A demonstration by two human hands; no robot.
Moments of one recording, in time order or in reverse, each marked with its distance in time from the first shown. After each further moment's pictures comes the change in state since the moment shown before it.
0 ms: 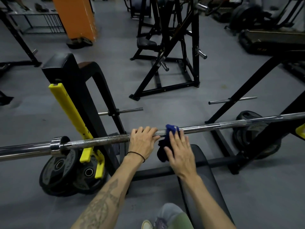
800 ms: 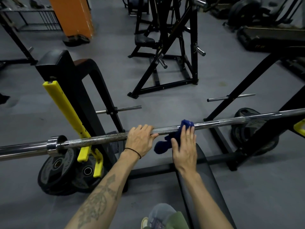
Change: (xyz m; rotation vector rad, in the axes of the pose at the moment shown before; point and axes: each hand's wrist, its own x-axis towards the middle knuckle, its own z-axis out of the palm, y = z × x) left_hand 0.005 -0.009 -0.002 -0.054 -0.057 0.047; right_hand 0.006 -0.001 -0.001 0.129 0.070 0.276
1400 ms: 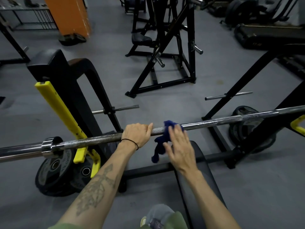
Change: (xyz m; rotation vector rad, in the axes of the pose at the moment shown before) left_hand 0.031 0.003 -0.020 0.123 -0.251 -0.080; right_hand 0.006 0.015 -0.006 -0.128 -0.044 -0.277
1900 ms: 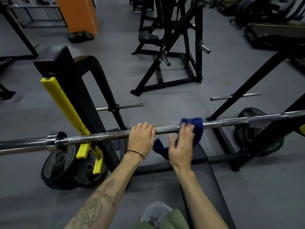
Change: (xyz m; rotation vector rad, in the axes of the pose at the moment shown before) left_hand -0.026 0.015 0.026 -0.017 0.324 -0.060; right_hand 0.010 -0.034 0.005 0.231 0.096 0.336
